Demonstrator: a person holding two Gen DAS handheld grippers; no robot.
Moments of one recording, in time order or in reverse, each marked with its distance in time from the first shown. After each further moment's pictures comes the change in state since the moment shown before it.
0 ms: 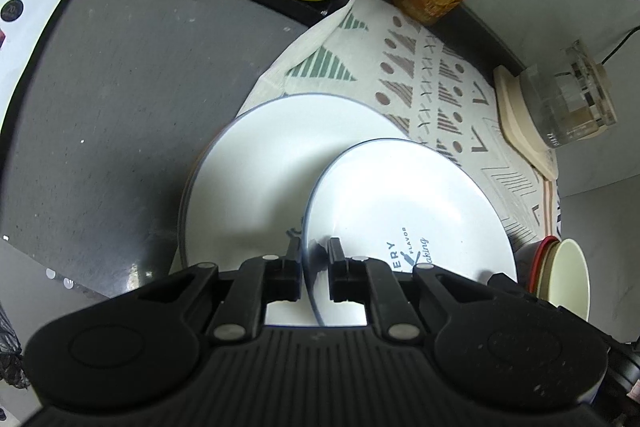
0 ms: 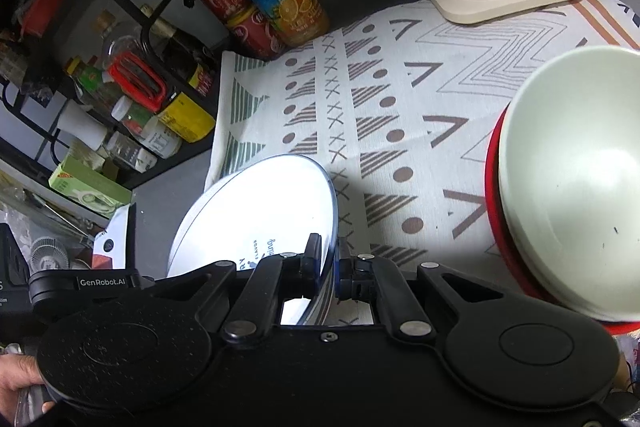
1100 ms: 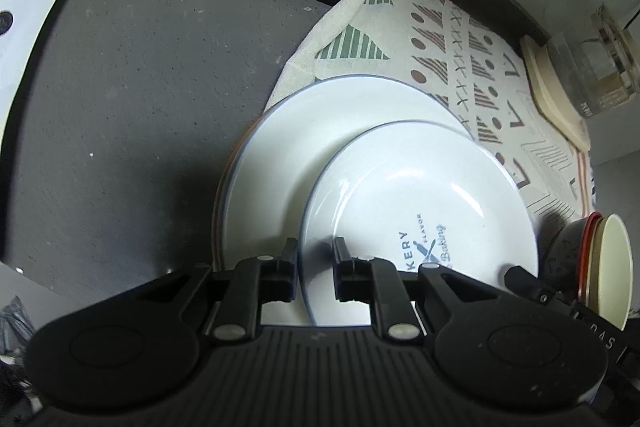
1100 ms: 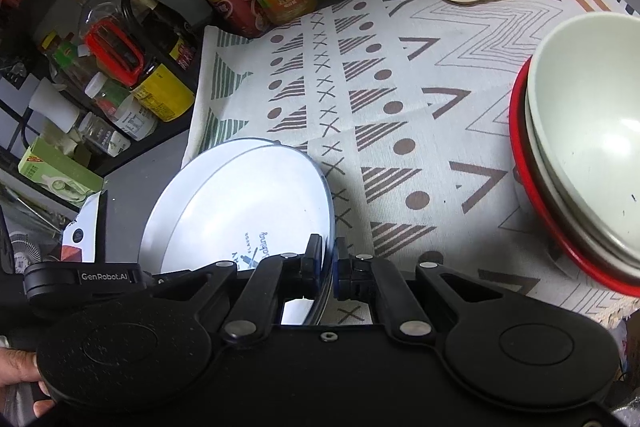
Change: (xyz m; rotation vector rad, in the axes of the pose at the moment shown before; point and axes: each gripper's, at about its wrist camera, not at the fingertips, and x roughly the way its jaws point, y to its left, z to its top) left arm 0.022 0.012 0.008 0.092 0.051 0.081; right arm 0.026 0.016 -0.019 0.000 0.000 -0.089
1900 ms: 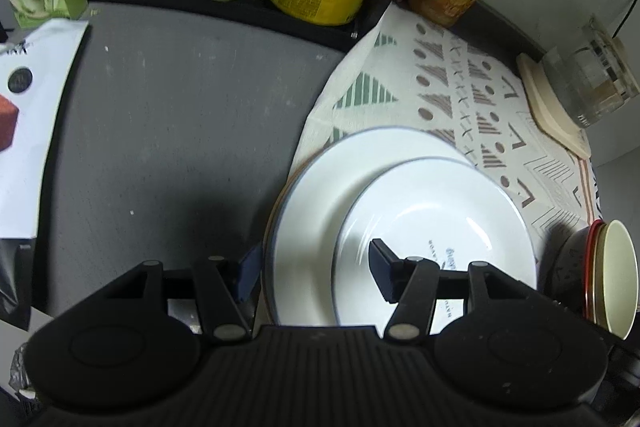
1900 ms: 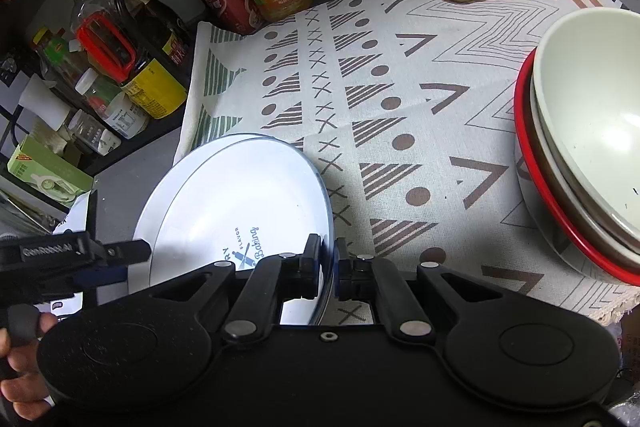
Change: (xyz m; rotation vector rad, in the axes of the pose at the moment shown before) left arm -0.020 0.014 0.009 0.037 -0.084 0.024; right arm 0.005 0.006 -0.003 0.000 -0.006 -0.032
